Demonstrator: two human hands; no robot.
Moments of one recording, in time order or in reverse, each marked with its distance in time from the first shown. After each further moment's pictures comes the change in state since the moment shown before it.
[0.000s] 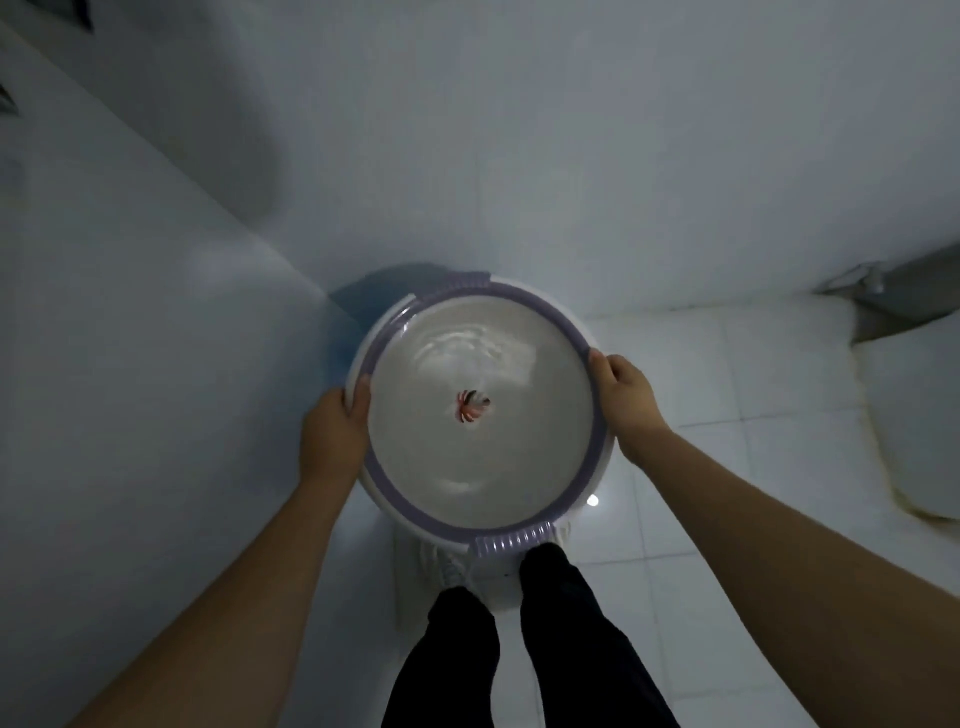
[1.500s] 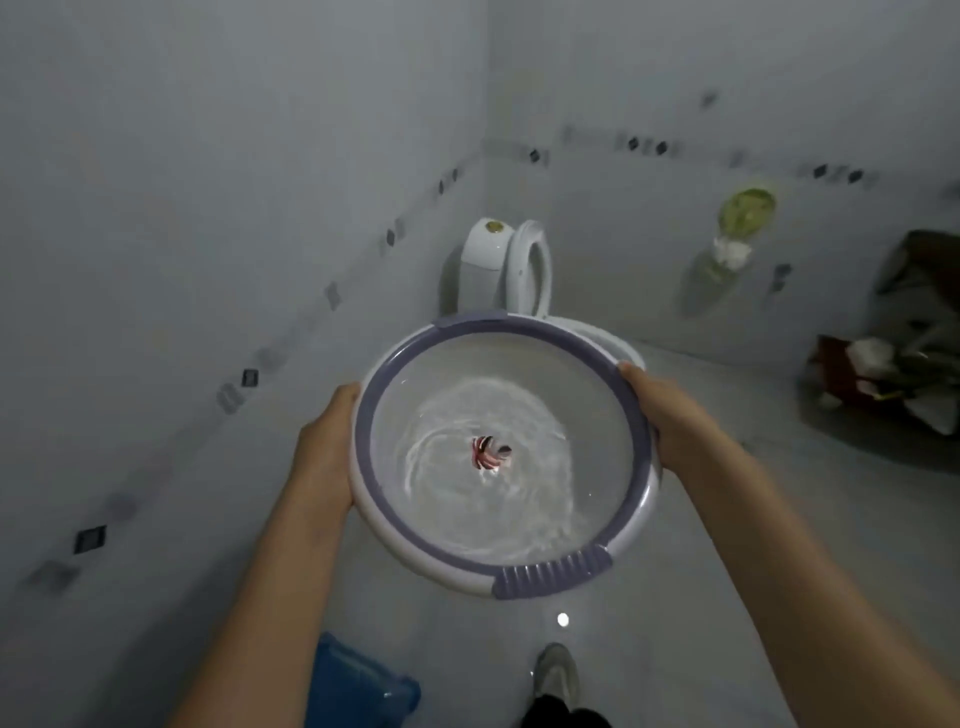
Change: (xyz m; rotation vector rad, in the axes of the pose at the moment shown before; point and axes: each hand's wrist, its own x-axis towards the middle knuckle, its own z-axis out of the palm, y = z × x) left_hand -0.338 0.455 -0.122 -0.470 -1.011 0.312; right_hand -0.457 -0.016 -0.405 0.897 0.945 0.193
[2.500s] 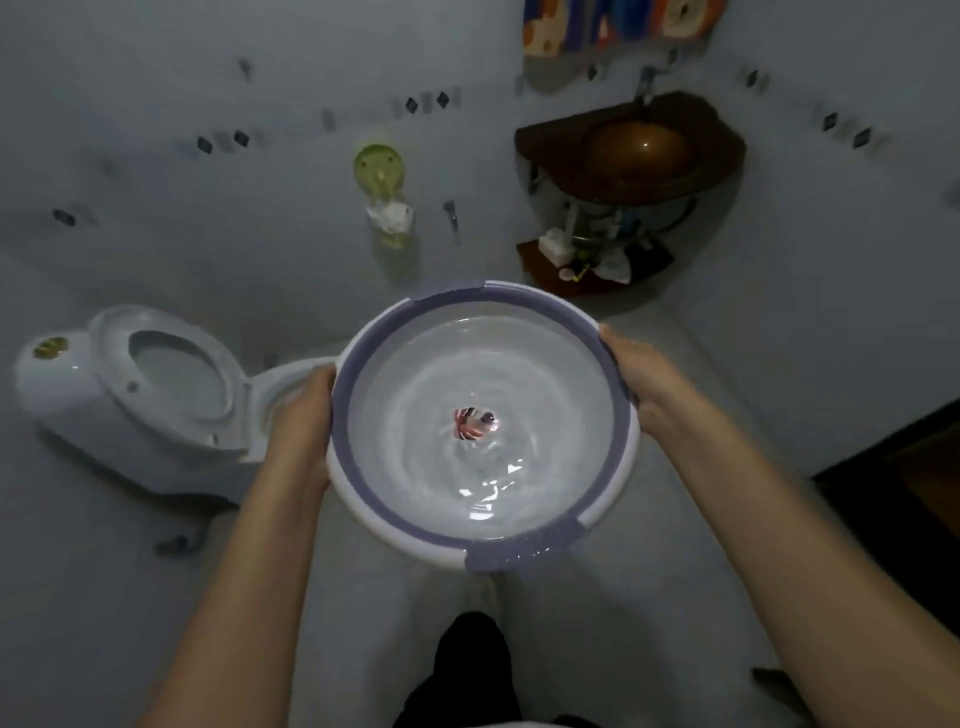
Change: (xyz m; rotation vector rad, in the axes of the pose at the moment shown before) left_hand -0.017 -0.101 0.551 0.510 -0.517 0.109; right_hand 0.137 0.059 -0.443 0.462 0.479 0.080
